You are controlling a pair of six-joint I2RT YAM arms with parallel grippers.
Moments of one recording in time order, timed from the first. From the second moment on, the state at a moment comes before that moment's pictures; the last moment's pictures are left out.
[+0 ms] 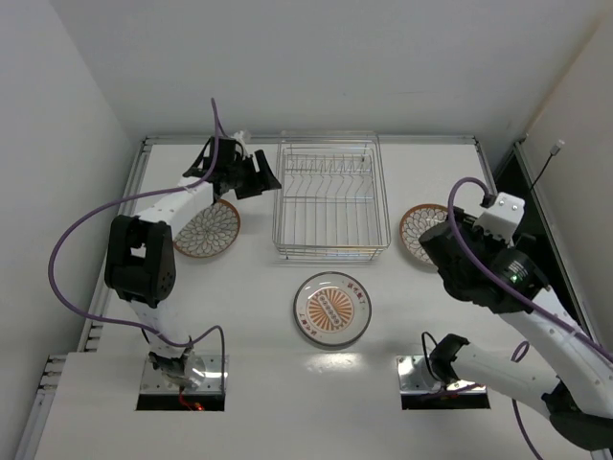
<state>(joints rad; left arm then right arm) -0.21 1.79 1.36 -0.25 0.34 -0.51 0.71 0.89 1.15 -1.31 1.18 0.87</state>
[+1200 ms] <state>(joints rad) -0.21 1.79 1.35 -0.23 0.38 -0.53 -0.45 1.10 0.64 -0.44 -0.04 0.51</state>
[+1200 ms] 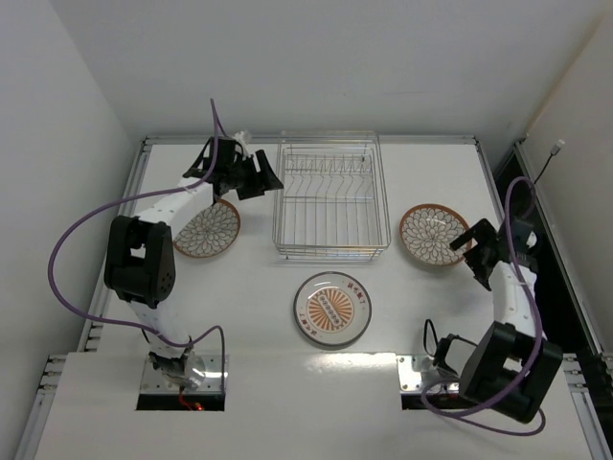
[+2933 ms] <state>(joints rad) -0.21 1.80 1.34 -0.21 0.43 -0.56 -0.17 0.90 0.66 -0.27 0.08 0.74</state>
